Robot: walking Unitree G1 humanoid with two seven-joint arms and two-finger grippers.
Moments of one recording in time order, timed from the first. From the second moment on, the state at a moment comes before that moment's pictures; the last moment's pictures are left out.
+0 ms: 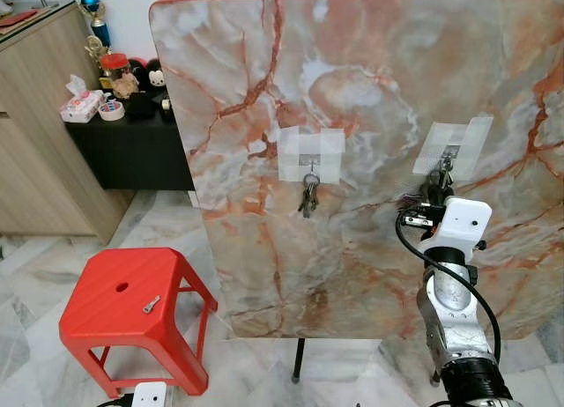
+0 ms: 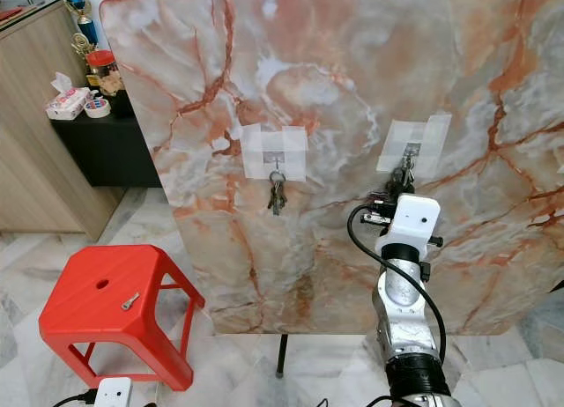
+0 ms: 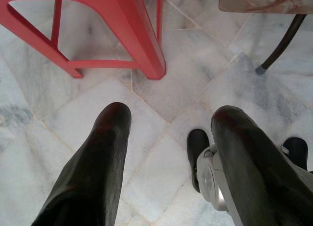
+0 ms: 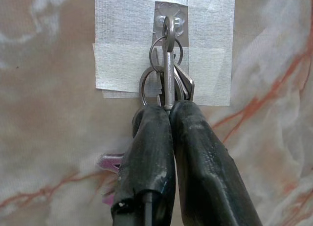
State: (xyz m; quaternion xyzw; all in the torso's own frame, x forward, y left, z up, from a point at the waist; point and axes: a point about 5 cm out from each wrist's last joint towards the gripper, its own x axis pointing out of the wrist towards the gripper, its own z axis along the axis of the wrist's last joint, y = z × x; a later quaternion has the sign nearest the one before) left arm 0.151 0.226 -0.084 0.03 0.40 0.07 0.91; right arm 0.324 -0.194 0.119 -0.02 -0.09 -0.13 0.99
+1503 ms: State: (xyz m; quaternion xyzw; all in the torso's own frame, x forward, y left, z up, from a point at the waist) left arm 0.161 0.218 -0.082 0.05 0.39 0.04 0.92; right arm 0.260 -0.189 0.117 -0.04 -0.09 -0.10 0.99
